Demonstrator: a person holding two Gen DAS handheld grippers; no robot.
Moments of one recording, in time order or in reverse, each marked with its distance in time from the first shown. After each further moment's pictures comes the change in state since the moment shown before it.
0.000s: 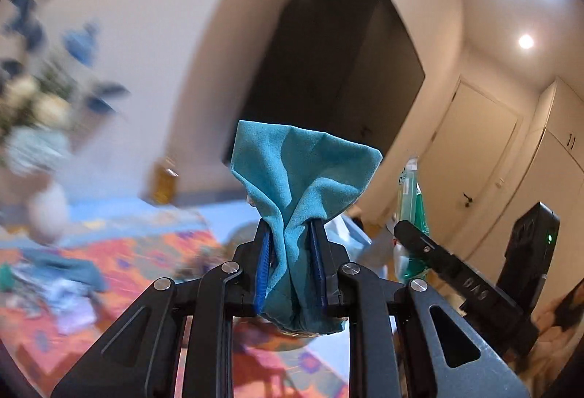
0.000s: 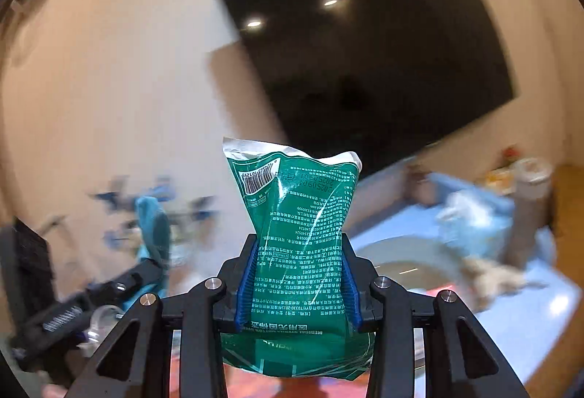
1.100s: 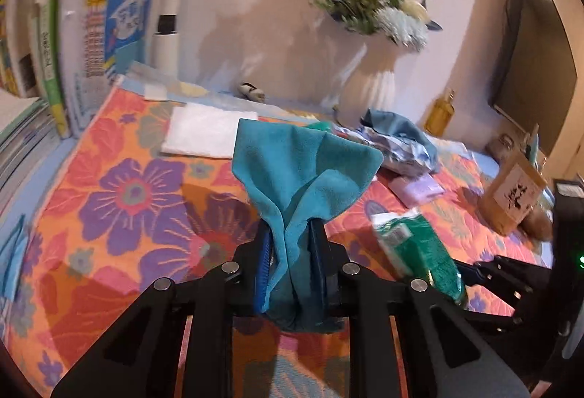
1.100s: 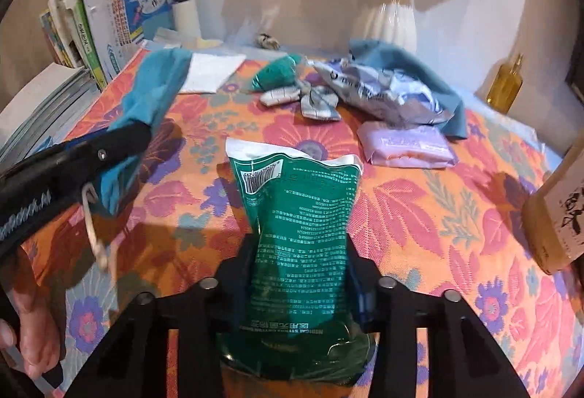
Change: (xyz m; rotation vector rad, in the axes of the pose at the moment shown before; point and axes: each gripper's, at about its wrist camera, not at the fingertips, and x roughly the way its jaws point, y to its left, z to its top) left arm -0.175 0.286 -0.192 -0.157 -0.033 0.649; right arm 0.107 0.283 -0.325 -0.649 0.537 0.281
